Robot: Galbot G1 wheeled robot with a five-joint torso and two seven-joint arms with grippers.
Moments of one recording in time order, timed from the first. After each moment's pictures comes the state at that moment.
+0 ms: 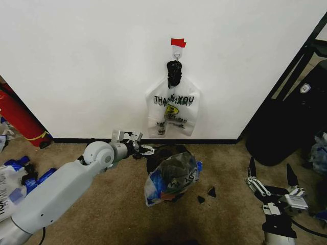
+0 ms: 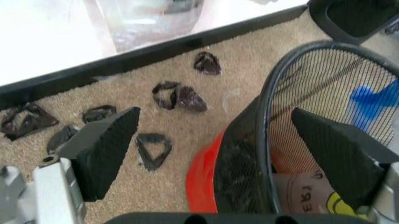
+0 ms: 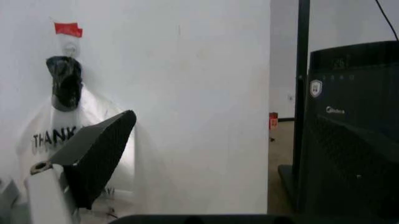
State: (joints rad) left arm 0.59 -0.83 0.17 -1.68 -1.07 0.65 0.01; right arm -1.90 1.54 0.61 2.31 0.12 0.50 0.11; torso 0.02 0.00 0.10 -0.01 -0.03
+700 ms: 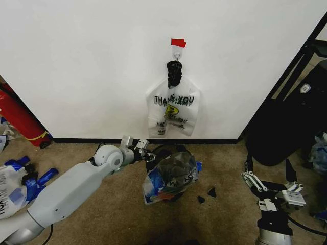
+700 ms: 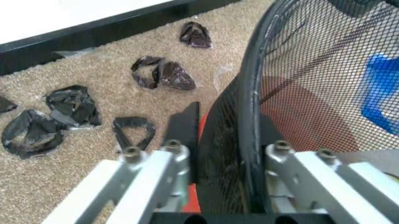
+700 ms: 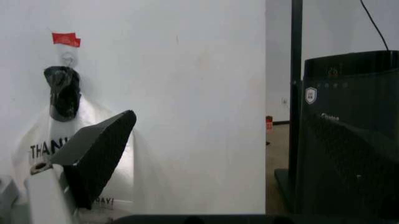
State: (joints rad) left arm 0.54 -0.89 0.27 -1.60 -1.04 0.67 0.02; right arm -1.91 1.57 0.58 2.34 0.07 0.50 0.14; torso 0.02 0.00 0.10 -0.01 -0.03
